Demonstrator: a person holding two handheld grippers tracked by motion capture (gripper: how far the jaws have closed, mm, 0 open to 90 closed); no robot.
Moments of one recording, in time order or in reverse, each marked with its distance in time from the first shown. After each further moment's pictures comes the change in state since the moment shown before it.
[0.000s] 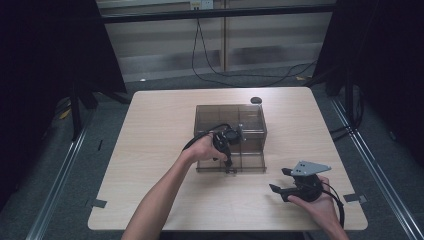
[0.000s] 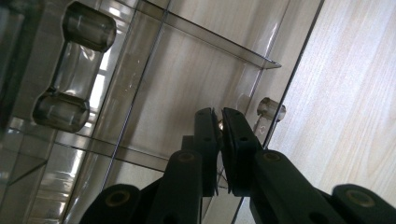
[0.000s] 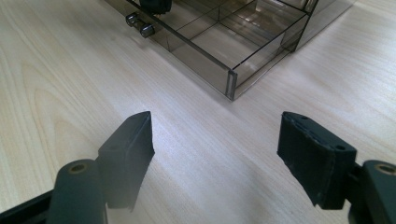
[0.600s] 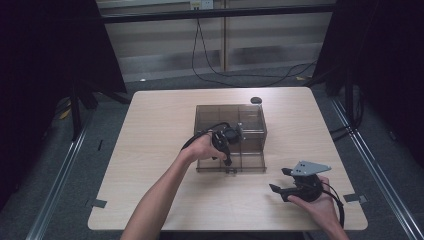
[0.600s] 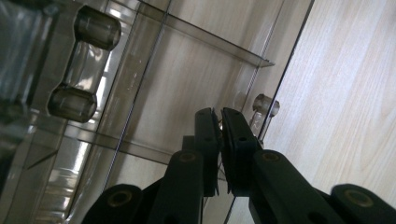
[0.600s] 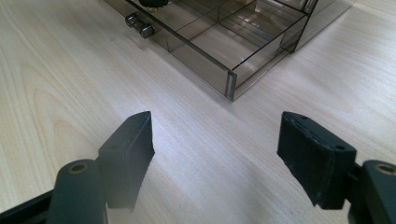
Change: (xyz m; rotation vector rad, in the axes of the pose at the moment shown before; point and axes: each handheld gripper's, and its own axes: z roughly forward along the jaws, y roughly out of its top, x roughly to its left) left arm -0.003 0.000 -0.006 0.002 -0.003 0.007; right arm 0.000 0.000 0.000 -0.002 -0.002 0.000
